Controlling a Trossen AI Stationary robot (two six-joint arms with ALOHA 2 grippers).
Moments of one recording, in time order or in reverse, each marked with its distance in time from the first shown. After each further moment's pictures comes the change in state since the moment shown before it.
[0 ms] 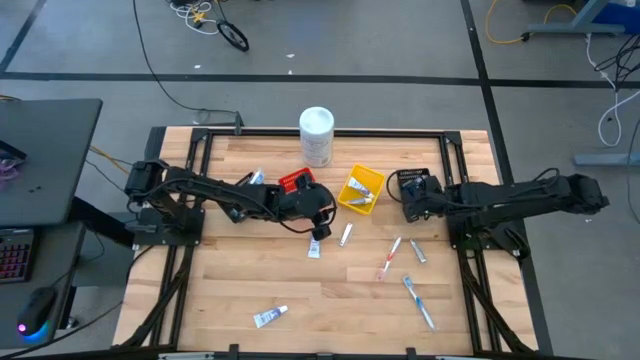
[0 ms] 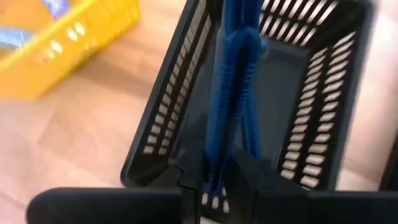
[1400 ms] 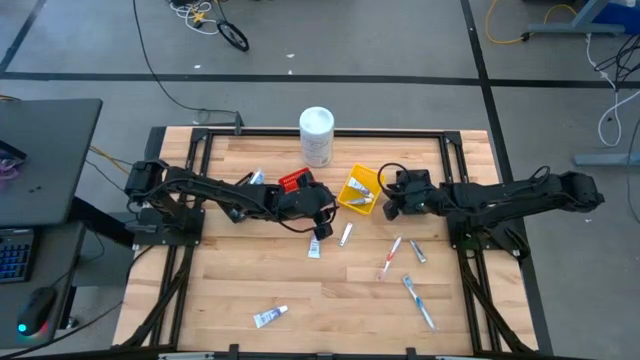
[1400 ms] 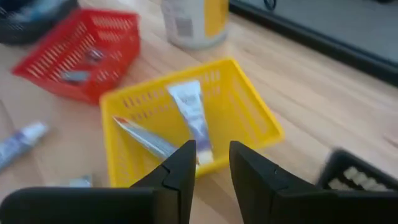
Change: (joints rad) left arm 0.000 0.000 0.001 0.044 0.000 -0.011; right arm -0.008 0.097 0.000 0.636 0.099 -0.502
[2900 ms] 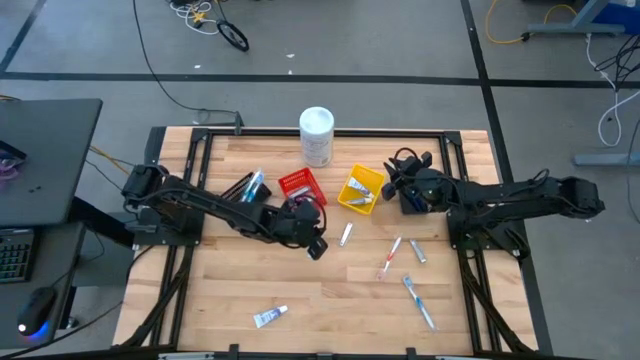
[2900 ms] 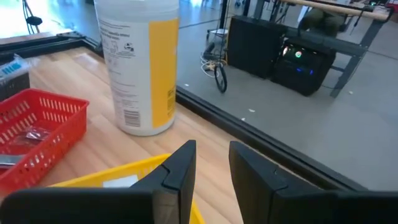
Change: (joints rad) left arm -0.154 0.000 0.000 -0.239 -0.053 -0.584; right arm -0.129 0.001 -0.080 0.420 0.172 -0.367
